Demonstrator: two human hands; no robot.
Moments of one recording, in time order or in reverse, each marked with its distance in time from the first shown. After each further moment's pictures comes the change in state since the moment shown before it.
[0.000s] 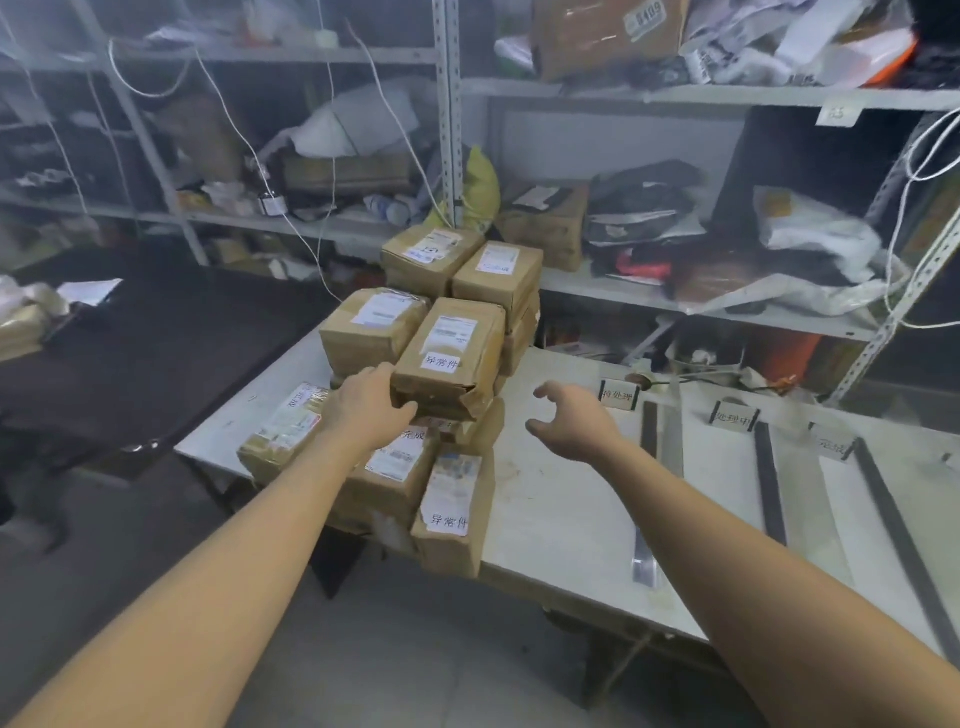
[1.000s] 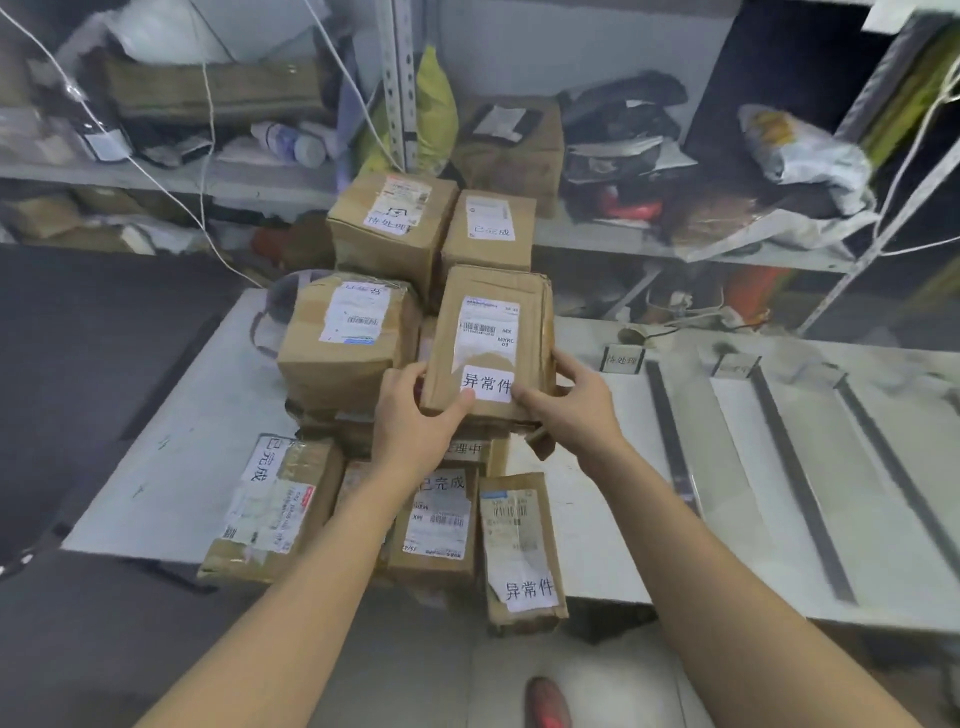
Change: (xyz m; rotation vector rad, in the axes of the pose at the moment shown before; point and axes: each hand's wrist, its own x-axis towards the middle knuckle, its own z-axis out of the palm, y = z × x) left_hand 0.133 -0.043 0.068 -0.836 -0.081 0.057; right_hand 0.111 -0.076 0.076 0.796 0.285 0.432
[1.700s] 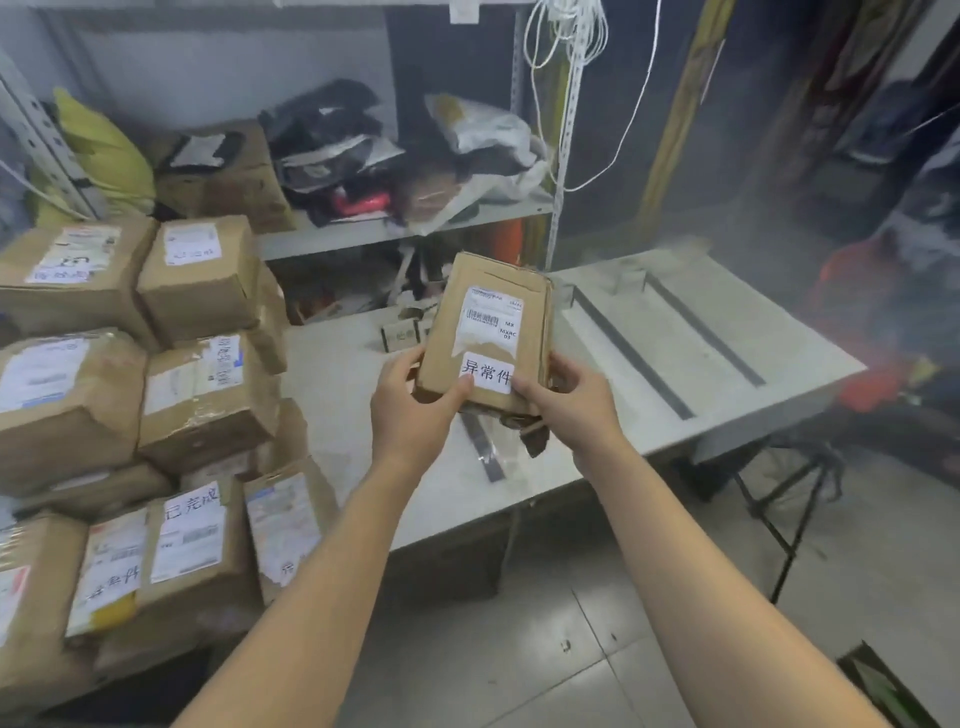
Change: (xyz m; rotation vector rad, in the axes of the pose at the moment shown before) left_hand -0.165 0.137 0.193 -0.228 -0.335 0.222; right_hand -0.149 0.101 -0.262 0.269 0.414 -0.002
